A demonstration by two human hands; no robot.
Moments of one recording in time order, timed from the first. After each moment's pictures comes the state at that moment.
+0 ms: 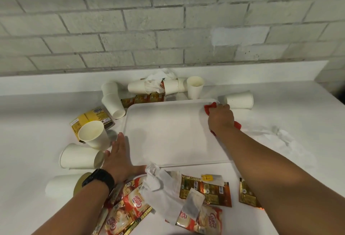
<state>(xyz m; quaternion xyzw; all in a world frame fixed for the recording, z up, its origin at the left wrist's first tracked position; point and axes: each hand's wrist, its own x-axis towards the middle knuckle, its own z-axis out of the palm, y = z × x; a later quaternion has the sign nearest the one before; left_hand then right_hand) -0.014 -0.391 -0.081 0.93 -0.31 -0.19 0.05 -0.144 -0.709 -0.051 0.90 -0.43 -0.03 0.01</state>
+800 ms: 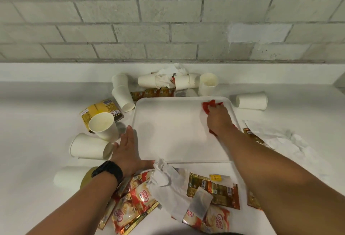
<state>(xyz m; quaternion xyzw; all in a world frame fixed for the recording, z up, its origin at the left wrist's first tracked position) -0.018 -0.390 -0.075 0.93 -0.32 -0.19 0.05 -0.116 -0.703 -0.080 0.93 -0.36 0.00 -0.09</state>
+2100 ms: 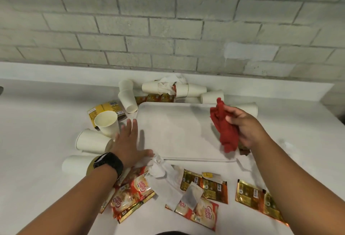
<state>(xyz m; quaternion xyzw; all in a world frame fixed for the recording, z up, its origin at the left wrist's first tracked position) -0.040 -0.387 -0.035 0.94 -0.31 -0.12 0.09 -0.224 -0.687 0.012 0.54 -0.24 0.16 -0.79</state>
